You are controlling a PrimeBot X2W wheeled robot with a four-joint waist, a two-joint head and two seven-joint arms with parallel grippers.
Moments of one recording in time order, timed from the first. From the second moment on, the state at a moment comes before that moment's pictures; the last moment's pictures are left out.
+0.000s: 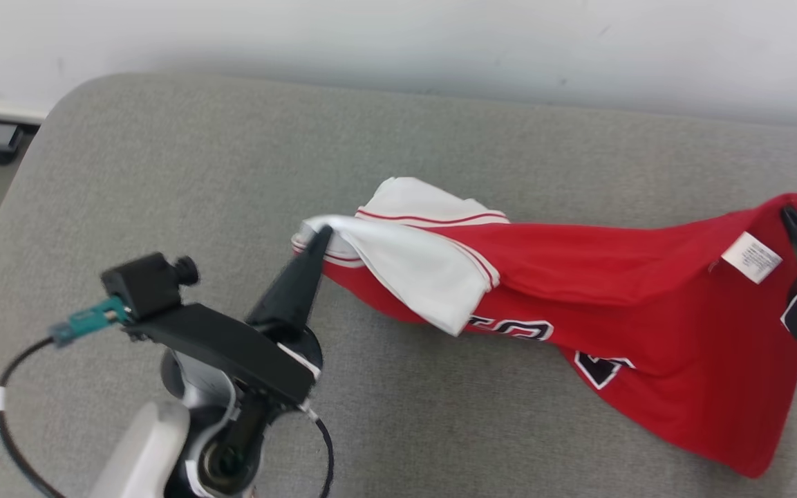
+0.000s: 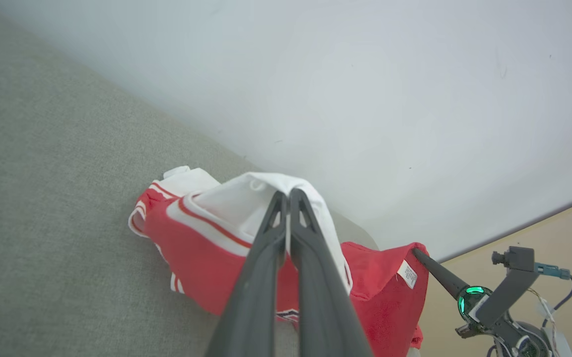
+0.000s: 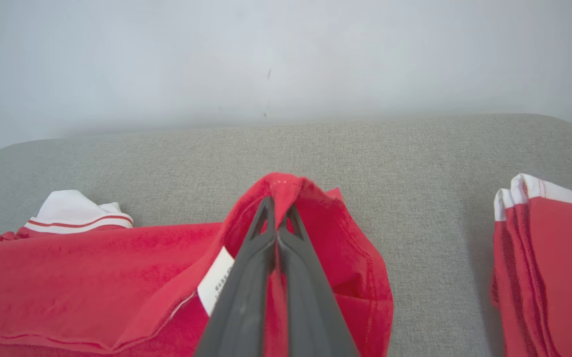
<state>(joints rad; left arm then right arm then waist) -0.36 0.15 -0.46 -0.13 -0.97 0.18 0.17 -0.32 -0.12 -0.39 -0.12 0.31 0.13 0.76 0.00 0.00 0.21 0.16</state>
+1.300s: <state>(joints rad) -1.16 0.13 -0.32 0.33 -0.84 0.26 0.05 -0.94 -0.12 -0.13 0.24 0.43 0.13 0.60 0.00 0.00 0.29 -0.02</state>
